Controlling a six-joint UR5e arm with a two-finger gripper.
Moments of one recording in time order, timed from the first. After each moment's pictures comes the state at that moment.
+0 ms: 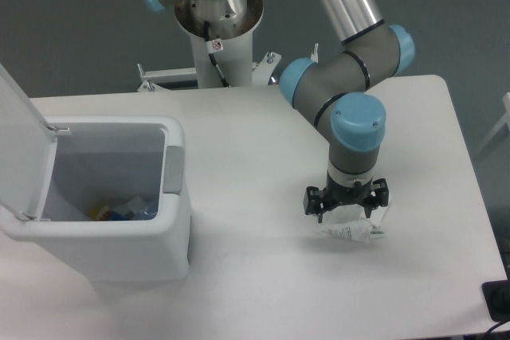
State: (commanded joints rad) arm 2.54 -2.08 -1.64 -0.86 1.73 0.52
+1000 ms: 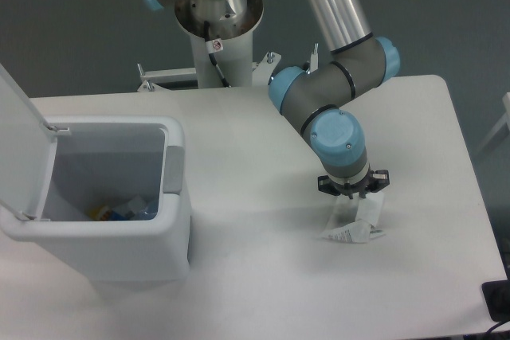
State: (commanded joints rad) arm 2.53 -2.09 -1.69 -0.85 1.92 0.60
